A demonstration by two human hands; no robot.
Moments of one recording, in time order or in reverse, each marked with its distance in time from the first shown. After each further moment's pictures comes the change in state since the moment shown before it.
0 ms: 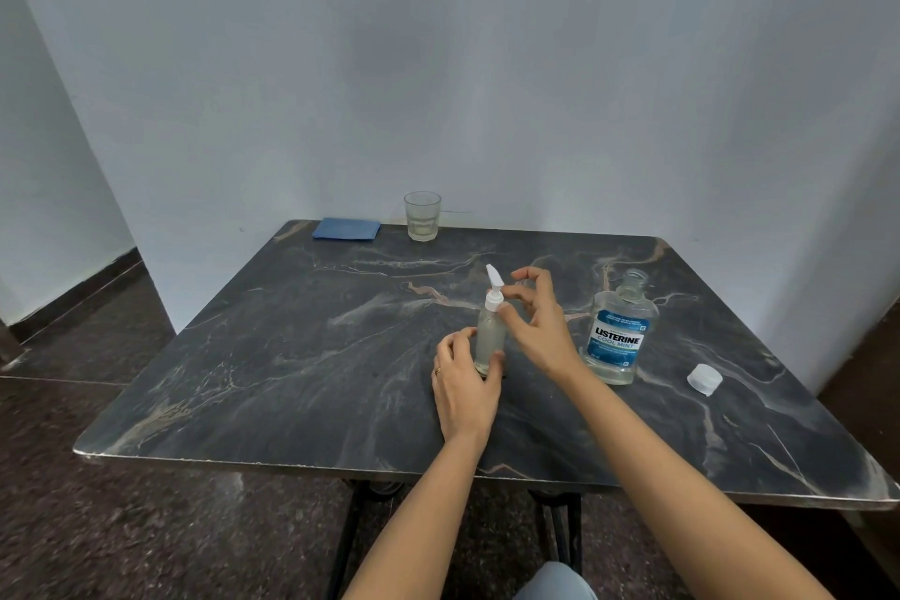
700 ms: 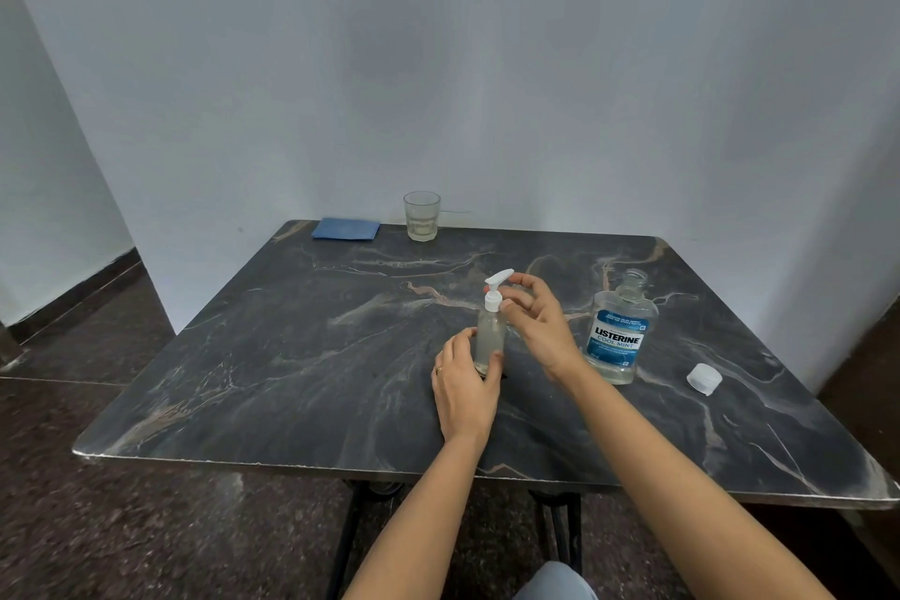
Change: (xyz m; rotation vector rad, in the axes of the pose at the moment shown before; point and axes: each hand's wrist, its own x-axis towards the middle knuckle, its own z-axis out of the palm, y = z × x) left_hand 0.002 -0.002 0.002 -0.008 0.013 0.018; right_hand 0.004 0.010 0.000 0.357 -0.059 0.139
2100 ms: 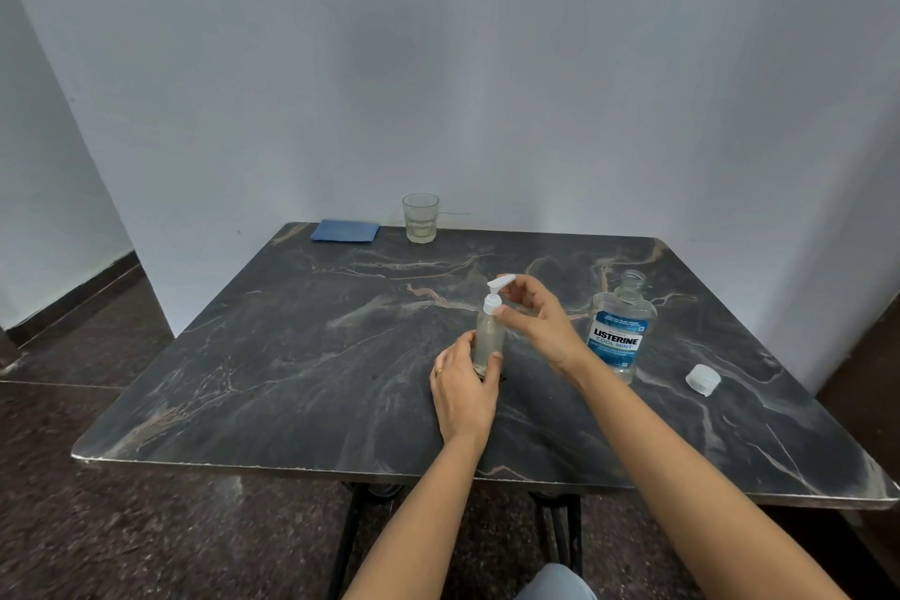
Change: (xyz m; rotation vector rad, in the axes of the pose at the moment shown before) left_hand 0.002 -0.003 0.003 -0.007 -0.015 -0.024; right_hand 0.004 -0.008 -0.010 -0.167 -0.089 -0.016
